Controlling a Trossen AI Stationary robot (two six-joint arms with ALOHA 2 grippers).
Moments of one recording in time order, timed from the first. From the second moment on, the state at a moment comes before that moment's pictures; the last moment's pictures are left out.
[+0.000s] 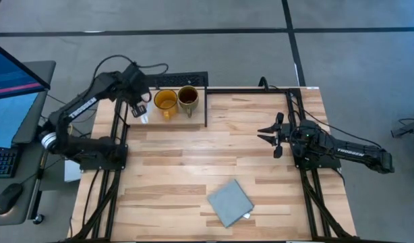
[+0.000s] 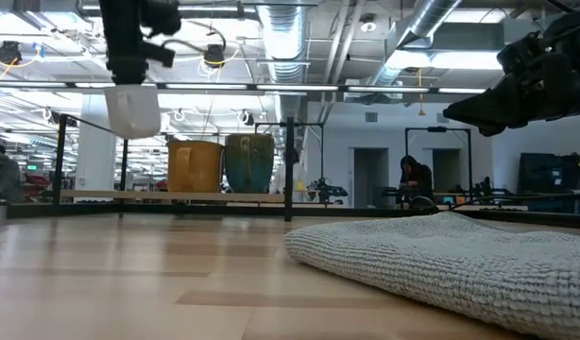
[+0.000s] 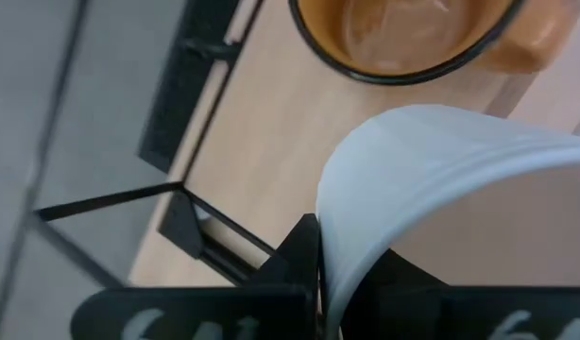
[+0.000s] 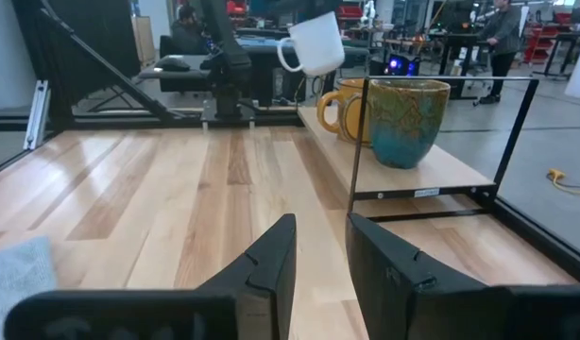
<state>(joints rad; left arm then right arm) 0.83 1.19 1.20 -1.21 -0.22 0.39 -0.32 0.19 0.01 0.08 -0.21 -0.10</state>
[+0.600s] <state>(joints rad) 1.06 1.53 1.26 -1.13 -0.17 0.57 -0.32 0.19 0.00 0.08 -0.21 -0.08</state>
